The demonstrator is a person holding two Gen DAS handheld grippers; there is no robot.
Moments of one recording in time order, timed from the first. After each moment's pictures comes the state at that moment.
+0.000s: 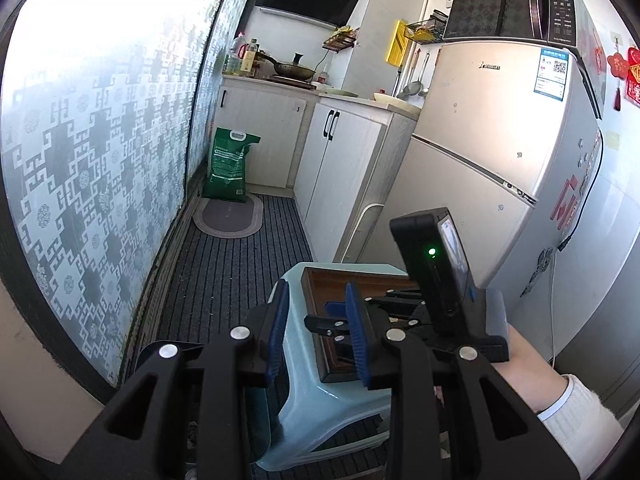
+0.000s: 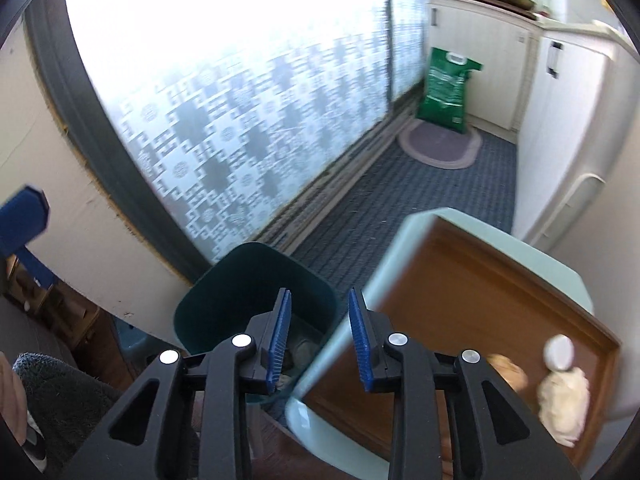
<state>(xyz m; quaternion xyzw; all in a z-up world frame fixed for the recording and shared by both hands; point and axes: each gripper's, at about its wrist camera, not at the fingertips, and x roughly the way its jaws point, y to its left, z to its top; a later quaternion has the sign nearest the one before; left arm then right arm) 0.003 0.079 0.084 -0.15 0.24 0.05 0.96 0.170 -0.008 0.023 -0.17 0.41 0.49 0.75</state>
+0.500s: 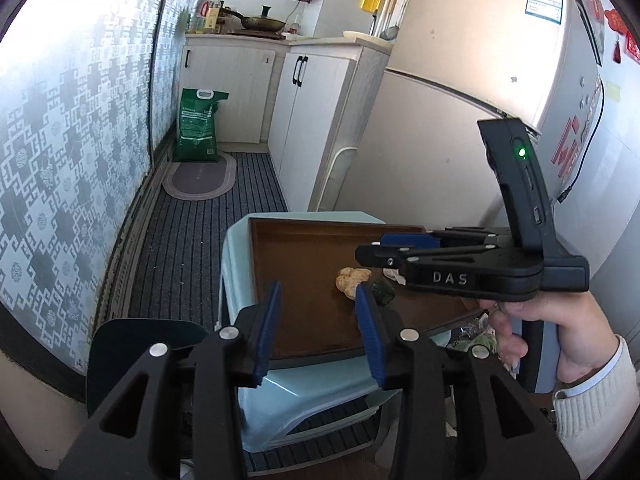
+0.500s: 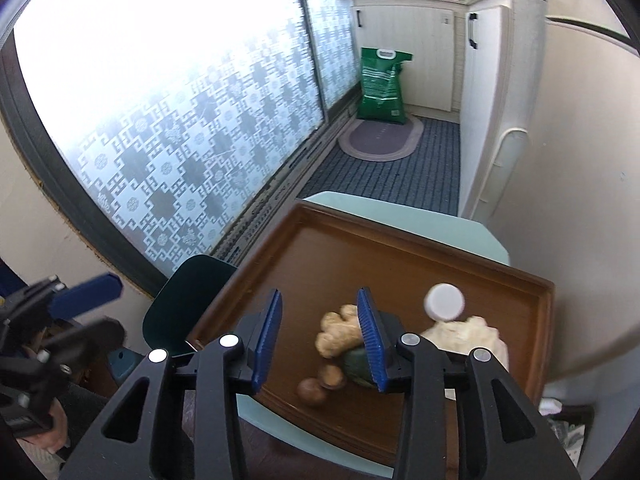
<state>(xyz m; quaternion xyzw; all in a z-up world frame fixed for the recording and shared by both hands) 0.065 0.029 0.036 -0.13 0.32 0.00 0.94 0.222 -0.104 0.028 -0.11 0.42 0.43 0.79</state>
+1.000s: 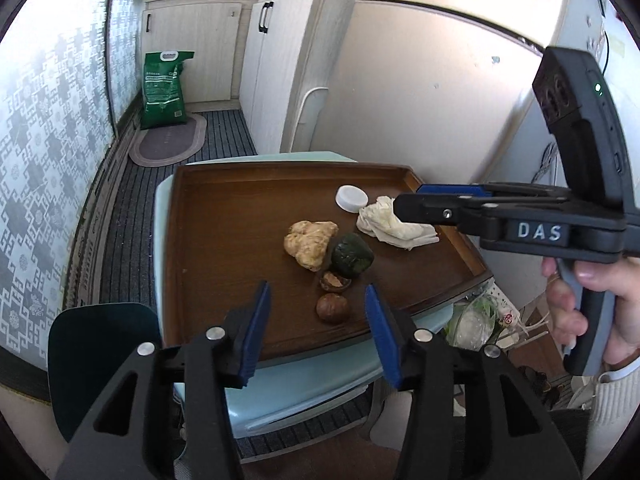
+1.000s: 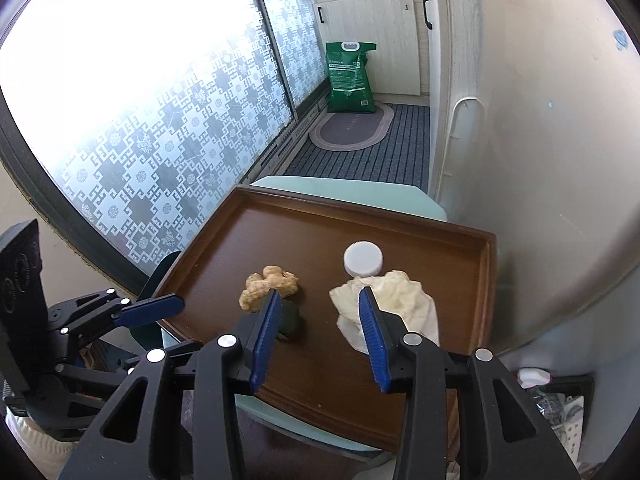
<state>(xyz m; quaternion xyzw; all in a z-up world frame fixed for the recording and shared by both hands) 0.123 -0.012 -0.016 -0.10 0.40 -0.04 0.91 0.241 -0.163 0.017 -0.08 0.44 0.40 0.80</state>
